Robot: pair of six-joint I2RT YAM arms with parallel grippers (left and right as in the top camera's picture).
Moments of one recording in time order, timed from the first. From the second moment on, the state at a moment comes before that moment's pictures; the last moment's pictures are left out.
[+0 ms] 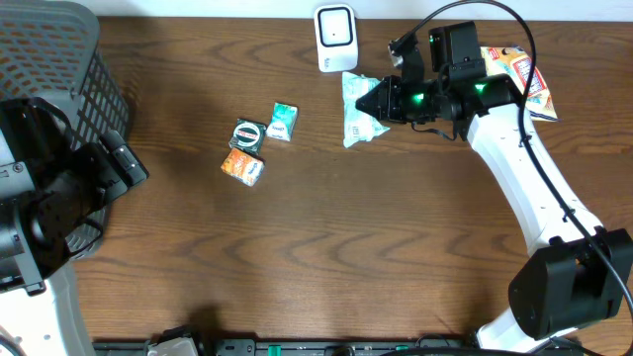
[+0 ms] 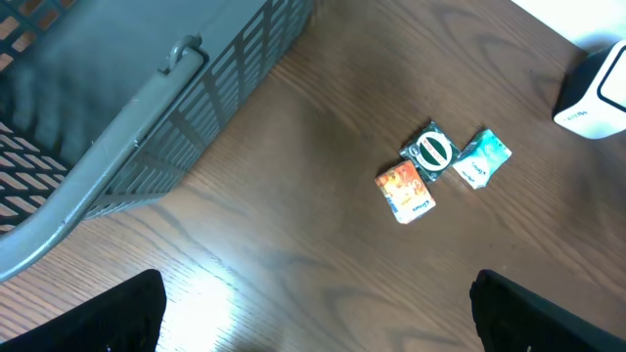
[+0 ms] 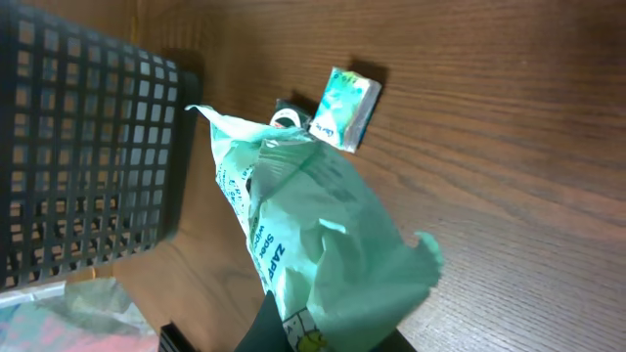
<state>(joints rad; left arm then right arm) 0.27 1.20 1.74 -1.50 0.01 -0.30 0.25 1.77 1.55 -0.71 -0.64 0.38</state>
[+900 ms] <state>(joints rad) 0.27 1.20 1.74 -1.50 0.01 -0.30 0.27 1.77 1.55 -0.71 -0.60 0.38</state>
